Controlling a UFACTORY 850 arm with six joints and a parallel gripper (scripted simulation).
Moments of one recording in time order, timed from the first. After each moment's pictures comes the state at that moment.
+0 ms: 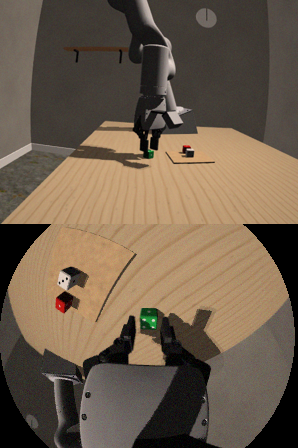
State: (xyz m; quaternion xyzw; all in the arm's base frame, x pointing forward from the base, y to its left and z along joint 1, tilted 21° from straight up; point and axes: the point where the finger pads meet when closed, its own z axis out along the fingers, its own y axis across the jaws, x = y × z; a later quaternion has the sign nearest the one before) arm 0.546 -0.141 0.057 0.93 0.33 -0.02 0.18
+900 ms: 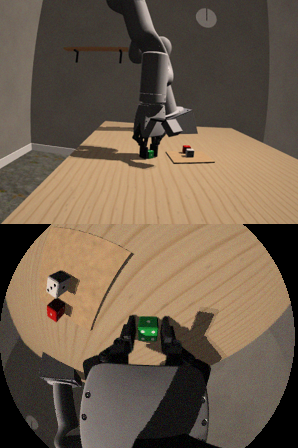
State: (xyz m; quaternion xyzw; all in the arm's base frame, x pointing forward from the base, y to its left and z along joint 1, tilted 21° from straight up) arm 0.548 -0.149 0.036 0.93 0.33 -0.02 0.18
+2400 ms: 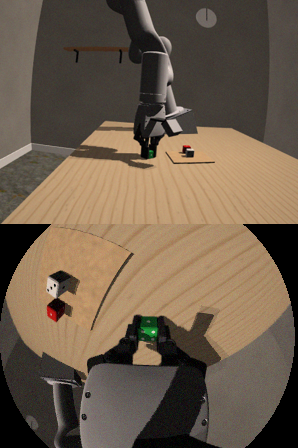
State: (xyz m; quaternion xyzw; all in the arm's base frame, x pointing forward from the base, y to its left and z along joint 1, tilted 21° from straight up) arm 0.548 -0.149 0.036 0.93 0.33 -0.02 0.18
